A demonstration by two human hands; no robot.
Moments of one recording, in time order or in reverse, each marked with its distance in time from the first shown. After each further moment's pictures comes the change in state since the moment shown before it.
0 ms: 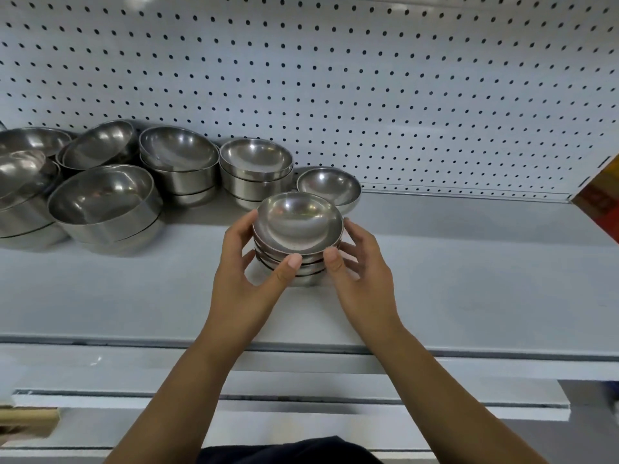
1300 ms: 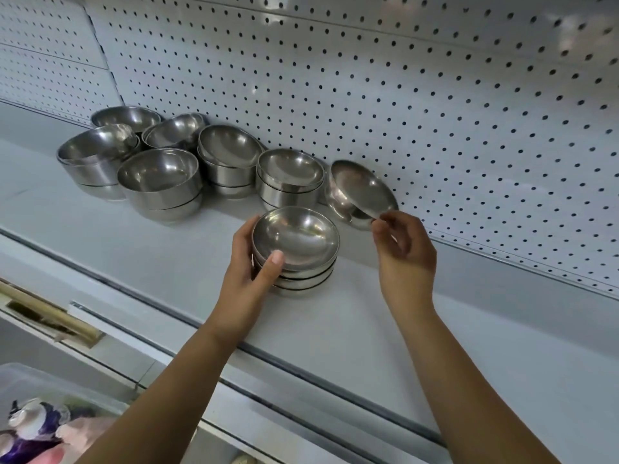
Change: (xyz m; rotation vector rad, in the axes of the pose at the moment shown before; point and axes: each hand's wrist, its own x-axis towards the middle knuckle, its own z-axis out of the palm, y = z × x) left_hand 0.003 -0.005 0.045 -0.022 0.251 -0.067; right_hand 0.099 -0.011 -0.059 0.180 -0.037 -0.105
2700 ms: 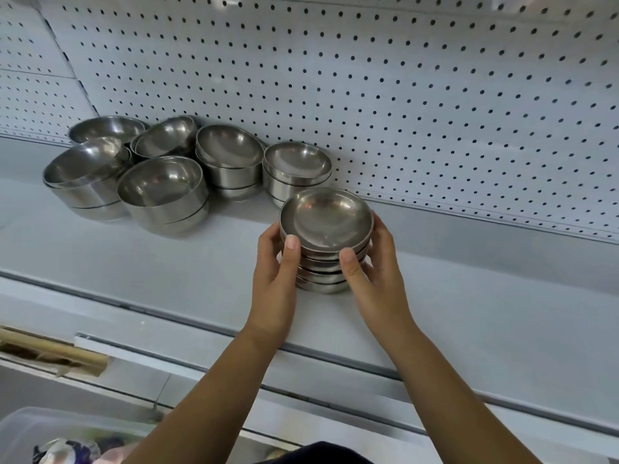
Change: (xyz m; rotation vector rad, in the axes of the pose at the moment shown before) left_hand 0.005 -0.003 -0.009 -0.176 0.005 -0.074; right_hand -0.070 0.010 0.060 -0.002 -0.204 0.060
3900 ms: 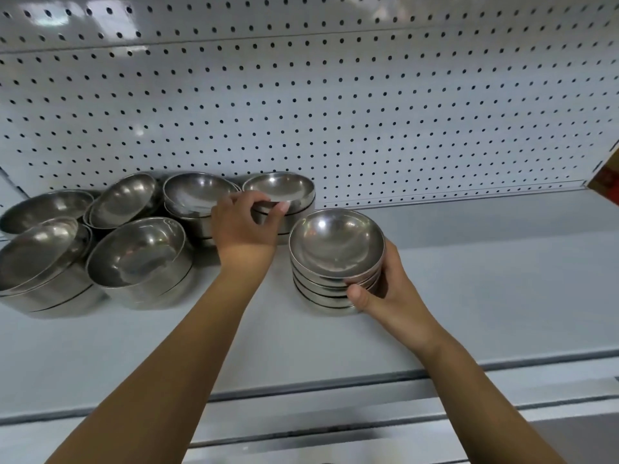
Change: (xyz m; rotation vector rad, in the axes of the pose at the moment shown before) left_hand 0.158 0.012 -0.034 0.821 -0.052 0.239; right_hand -0.010 -0.002 0.017 0.031 0.052 0.080
